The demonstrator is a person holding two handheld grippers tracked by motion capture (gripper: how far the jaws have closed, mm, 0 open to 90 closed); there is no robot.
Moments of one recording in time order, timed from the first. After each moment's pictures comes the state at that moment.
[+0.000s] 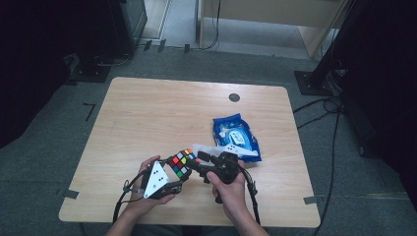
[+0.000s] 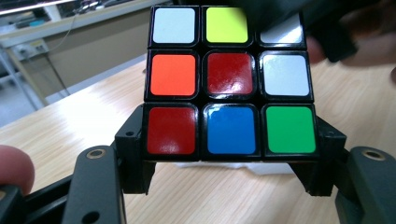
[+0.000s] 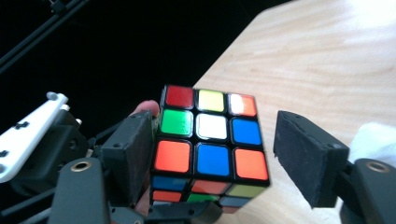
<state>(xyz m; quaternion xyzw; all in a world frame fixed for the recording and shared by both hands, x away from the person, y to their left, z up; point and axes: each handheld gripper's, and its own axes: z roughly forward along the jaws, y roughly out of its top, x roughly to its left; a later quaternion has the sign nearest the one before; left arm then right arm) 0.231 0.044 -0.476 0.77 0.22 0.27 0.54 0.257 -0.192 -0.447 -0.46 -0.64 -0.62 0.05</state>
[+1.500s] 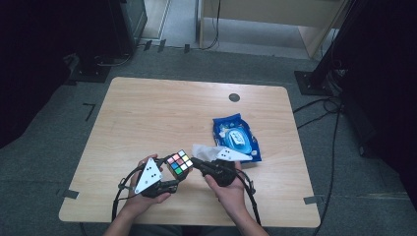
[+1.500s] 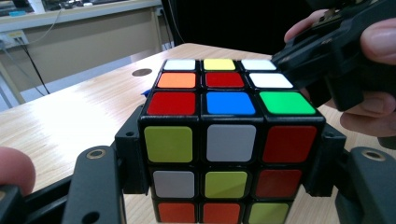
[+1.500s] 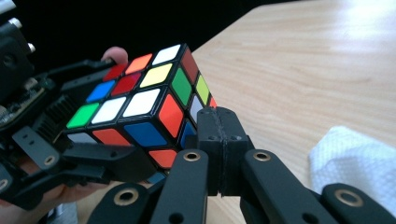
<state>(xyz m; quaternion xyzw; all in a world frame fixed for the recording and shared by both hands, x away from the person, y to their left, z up) 0.233 0.055 -0.469 0.76 0.23 0.22 0.57 0.257 -0.188 -0.469 -0.40 -0.70 -0.59 -0.02</state>
